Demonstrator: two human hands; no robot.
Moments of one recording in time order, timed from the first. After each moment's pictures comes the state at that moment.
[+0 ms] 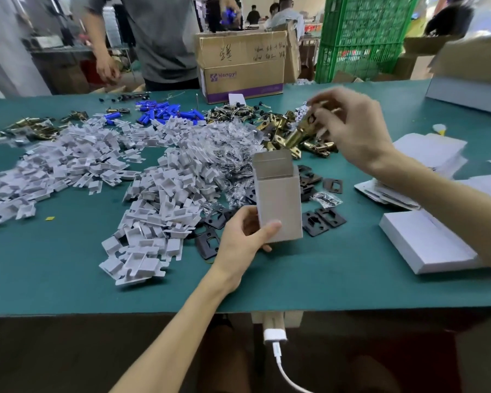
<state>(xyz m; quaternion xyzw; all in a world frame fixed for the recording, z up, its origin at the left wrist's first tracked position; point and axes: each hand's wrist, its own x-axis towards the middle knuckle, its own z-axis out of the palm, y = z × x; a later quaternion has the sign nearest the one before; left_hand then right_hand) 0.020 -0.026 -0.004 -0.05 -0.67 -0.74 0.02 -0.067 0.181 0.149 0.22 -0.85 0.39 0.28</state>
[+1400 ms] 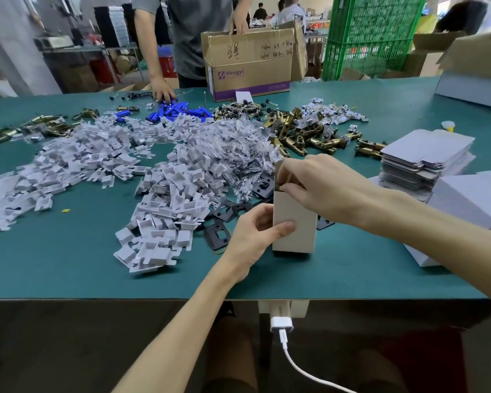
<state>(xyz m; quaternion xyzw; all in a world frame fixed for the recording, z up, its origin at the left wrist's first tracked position) 0.022 -0.027 -0.005 -0.10 -0.65 -0.75 -0.03 0.004 0.135 0.125 0.30 -0.94 0.09 0.11</state>
